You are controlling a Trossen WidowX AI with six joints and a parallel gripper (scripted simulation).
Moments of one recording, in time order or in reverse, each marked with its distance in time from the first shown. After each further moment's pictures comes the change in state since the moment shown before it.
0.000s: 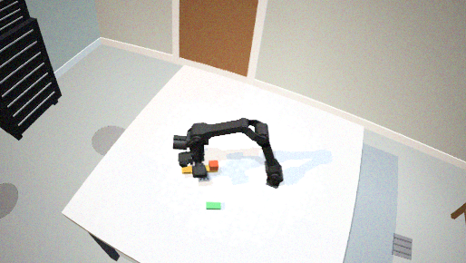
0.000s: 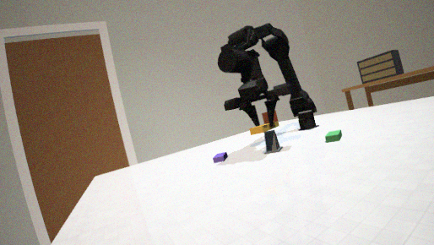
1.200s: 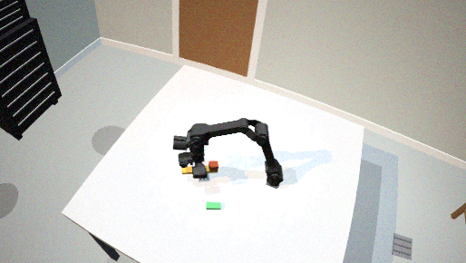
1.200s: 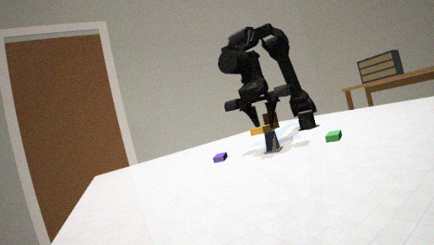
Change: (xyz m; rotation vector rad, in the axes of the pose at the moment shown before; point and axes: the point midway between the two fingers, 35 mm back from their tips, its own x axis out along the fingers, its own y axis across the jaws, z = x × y) arm 0.003 0.000 0.000 0.000 0.000 0.000
